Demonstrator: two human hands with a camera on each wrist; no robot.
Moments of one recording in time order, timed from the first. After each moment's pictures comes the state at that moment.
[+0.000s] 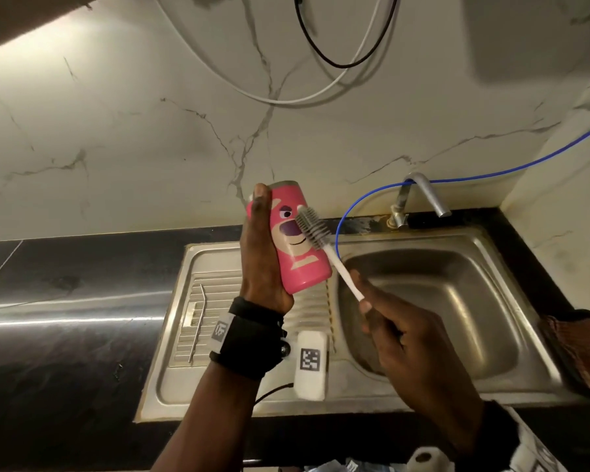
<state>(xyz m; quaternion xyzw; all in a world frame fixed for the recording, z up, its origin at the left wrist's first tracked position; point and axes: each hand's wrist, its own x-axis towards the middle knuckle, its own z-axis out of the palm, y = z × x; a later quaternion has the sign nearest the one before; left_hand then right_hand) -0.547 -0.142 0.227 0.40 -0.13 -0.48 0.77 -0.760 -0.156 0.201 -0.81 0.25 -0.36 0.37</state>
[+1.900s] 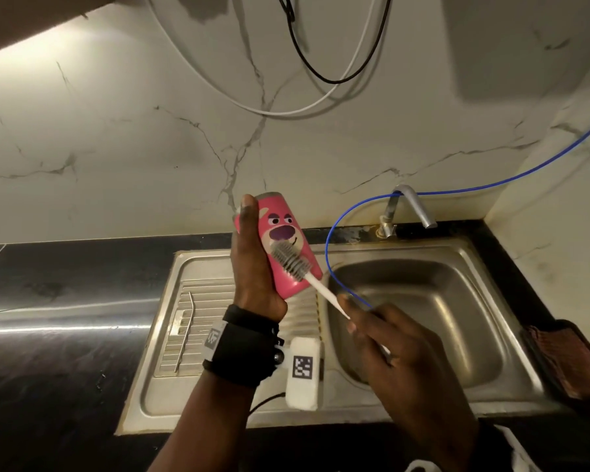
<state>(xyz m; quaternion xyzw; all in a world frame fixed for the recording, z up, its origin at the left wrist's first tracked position) -0.545 -0.152 0.212 0.43 -0.09 -0.41 0.80 -0.774 -0.151 0.201 -0.85 0.28 -0.35 0.26</state>
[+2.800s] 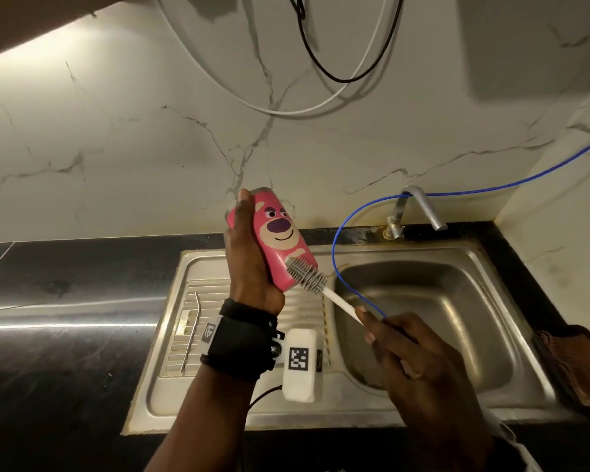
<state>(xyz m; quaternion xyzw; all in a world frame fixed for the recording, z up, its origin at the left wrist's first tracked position) -0.525 -0.153 0.214 0.43 -0.07 -0.38 0.81 -0.780 -0.153 0.182 -0.84 0.30 -0.37 0.25</state>
